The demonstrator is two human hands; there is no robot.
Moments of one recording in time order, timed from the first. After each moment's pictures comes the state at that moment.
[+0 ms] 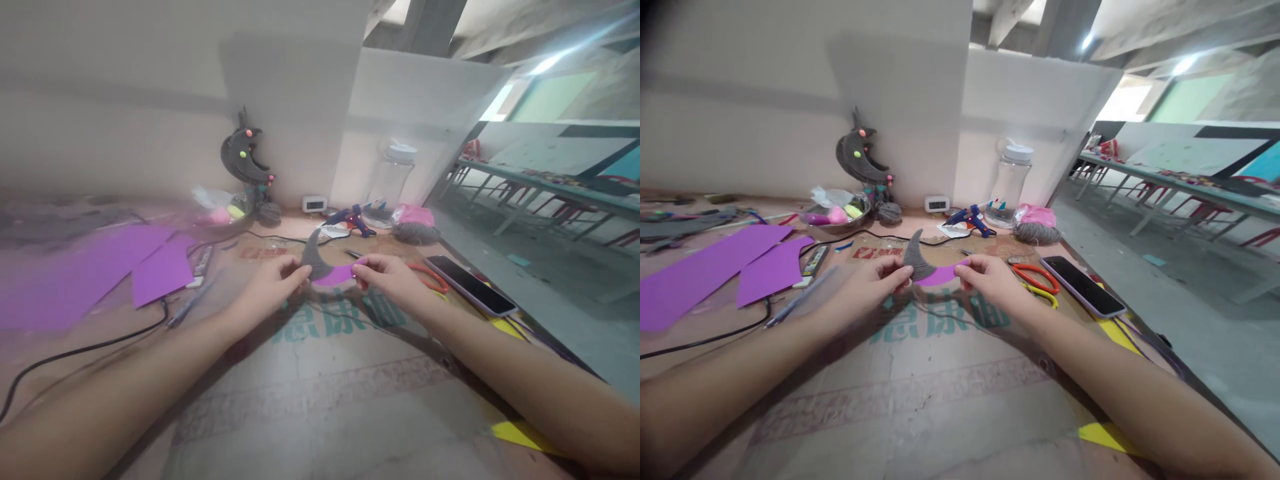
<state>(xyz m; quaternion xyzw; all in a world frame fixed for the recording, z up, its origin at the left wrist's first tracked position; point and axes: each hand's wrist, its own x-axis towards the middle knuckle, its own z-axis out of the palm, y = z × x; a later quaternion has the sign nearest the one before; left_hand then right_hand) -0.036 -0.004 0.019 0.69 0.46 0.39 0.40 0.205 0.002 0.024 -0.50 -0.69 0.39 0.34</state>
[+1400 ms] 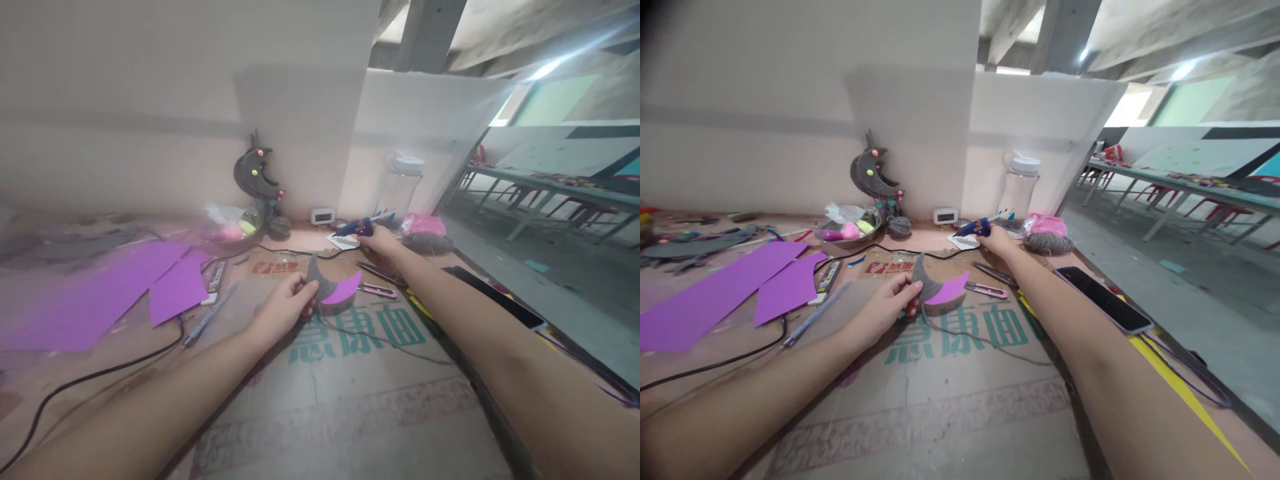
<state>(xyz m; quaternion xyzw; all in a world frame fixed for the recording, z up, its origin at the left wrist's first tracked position) -0.030 0.011 -0.005 0.56 0.41 0.45 0.56 0.229 0.171 0.016 -0.66 -0.67 0.14 0.30</state>
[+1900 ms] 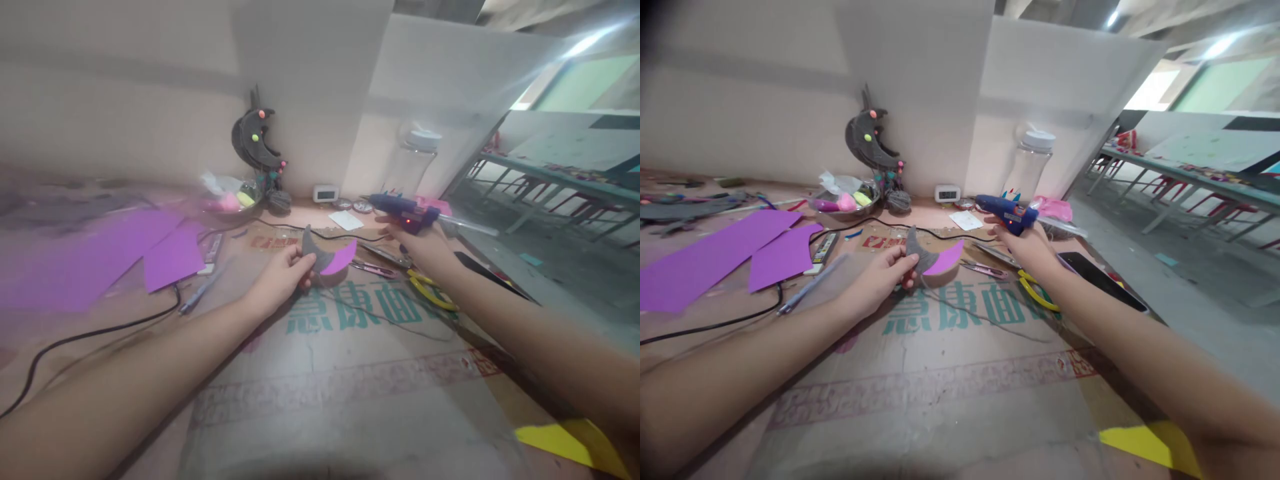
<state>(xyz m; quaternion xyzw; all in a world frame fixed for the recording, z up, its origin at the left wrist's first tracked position) -0.033 0.009 -0.002 0.54 0.42 0.46 0.56 0.227 0.042 0.044 -0.56 -0.69 0.18 0.43</state>
